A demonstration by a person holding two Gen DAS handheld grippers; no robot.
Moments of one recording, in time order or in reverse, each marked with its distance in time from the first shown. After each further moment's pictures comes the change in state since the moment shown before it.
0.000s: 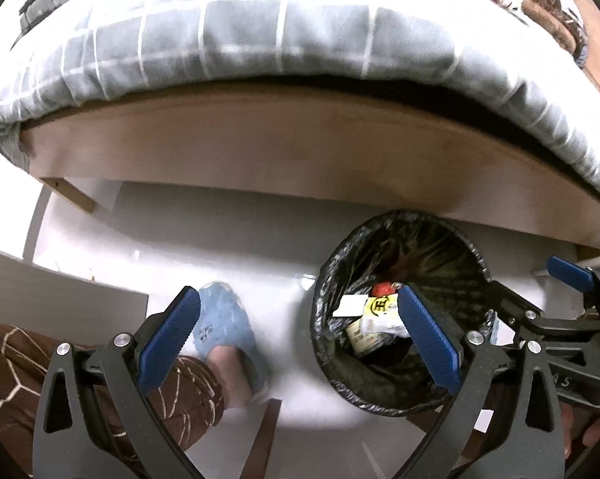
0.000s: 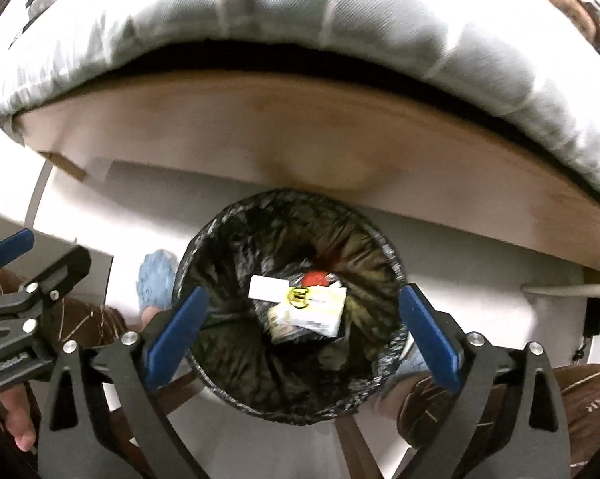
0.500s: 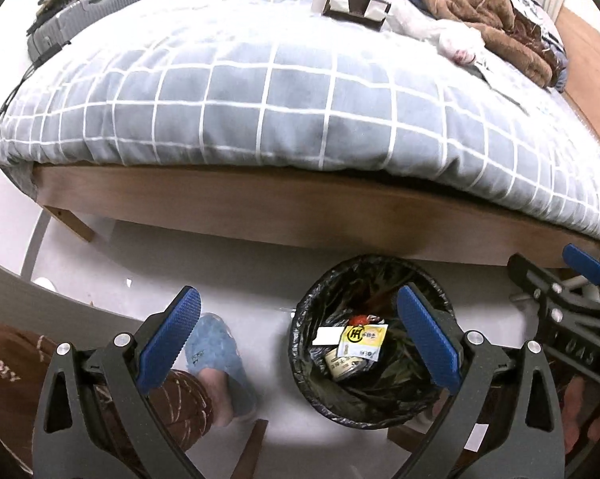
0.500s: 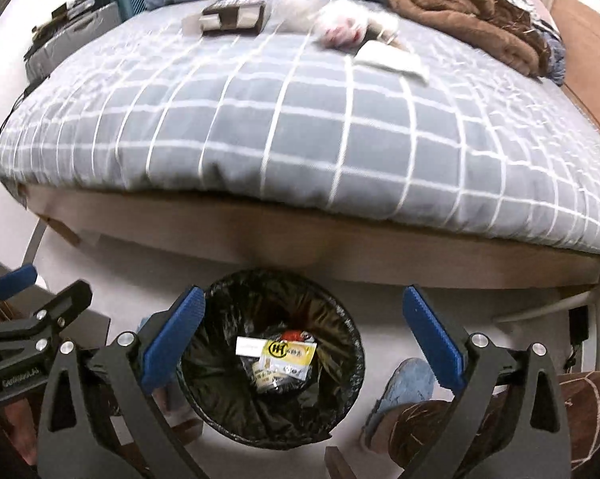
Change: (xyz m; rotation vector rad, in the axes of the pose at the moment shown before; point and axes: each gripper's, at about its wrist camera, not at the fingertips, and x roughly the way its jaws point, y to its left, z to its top) left arm -0.065 -0.011 0.019 -0.008 -0.122 -0.049; right arm -0.090 -0.031 0.018 0.079 -0.234 -0.063
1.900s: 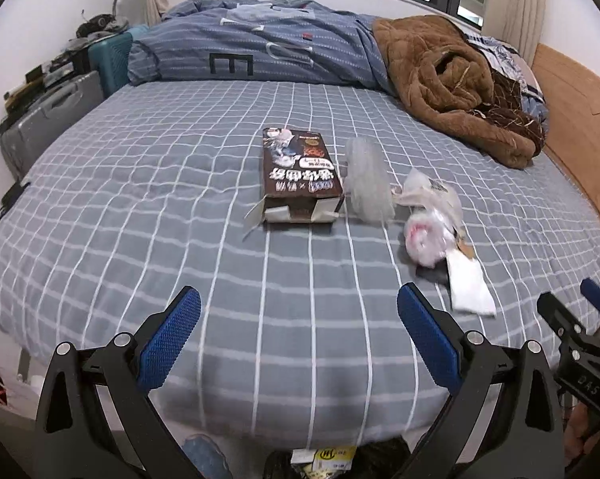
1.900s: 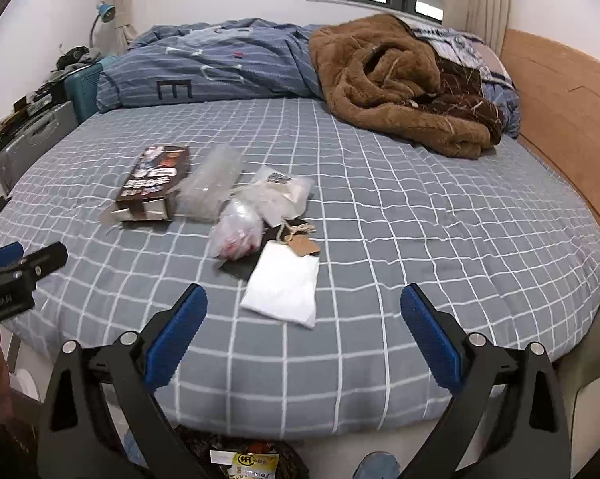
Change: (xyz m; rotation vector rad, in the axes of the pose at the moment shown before) left arm -0.020 -0.069 0.222 0.064 -0.238 -0.044; right arm -0.019 -0.094 0.171 0.098 -0.238 -0.085
